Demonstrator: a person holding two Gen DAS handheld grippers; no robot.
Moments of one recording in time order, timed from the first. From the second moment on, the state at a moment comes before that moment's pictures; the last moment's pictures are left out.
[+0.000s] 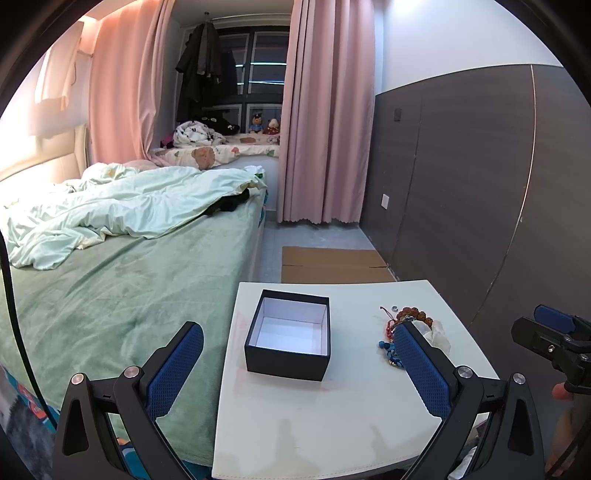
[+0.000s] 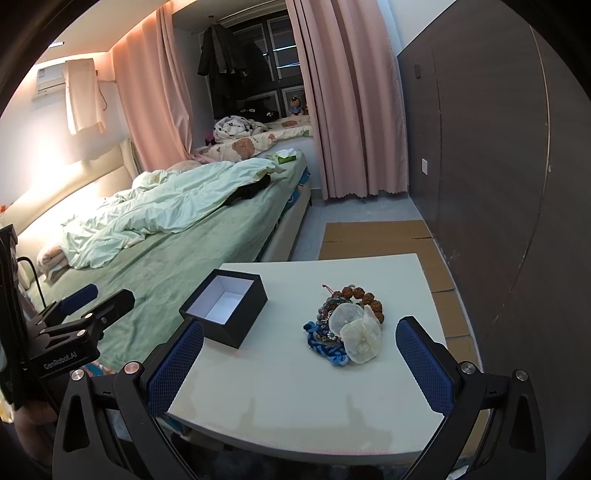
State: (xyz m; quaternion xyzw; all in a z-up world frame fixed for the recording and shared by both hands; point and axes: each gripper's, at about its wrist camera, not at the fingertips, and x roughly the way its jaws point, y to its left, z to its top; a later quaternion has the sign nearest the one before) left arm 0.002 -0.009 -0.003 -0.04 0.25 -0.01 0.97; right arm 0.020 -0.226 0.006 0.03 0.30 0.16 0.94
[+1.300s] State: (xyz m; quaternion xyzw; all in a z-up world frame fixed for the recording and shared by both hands) left arm 0.063 -0.064 -0.033 -0.04 0.32 -0.16 0.93; right arm 0.064 -0.300 -0.015 0.15 0.35 0.05 0.92
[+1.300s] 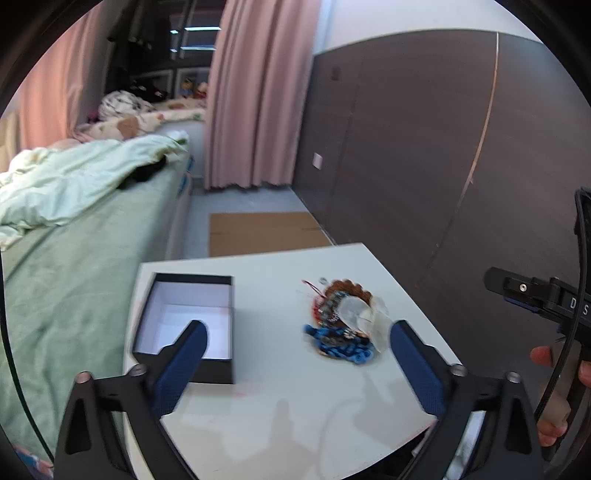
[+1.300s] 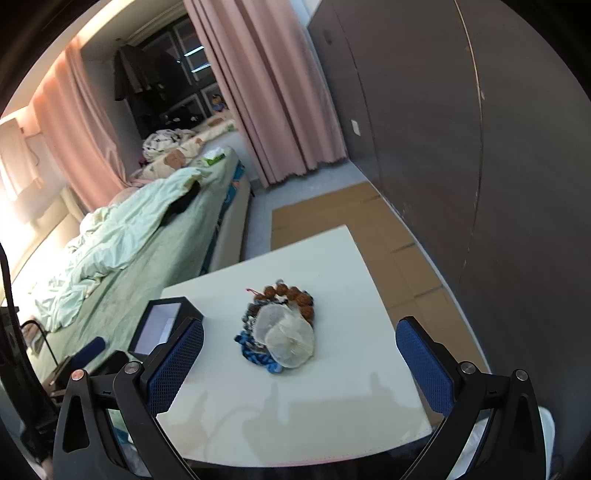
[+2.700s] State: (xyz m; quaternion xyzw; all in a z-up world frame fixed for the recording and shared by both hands) left arm 0.149 -0.133 -0.140 -0.04 0.45 -0.25 0.86; right arm 0.150 -0.325 -0.105 0.38 0.43 0.09 0.81
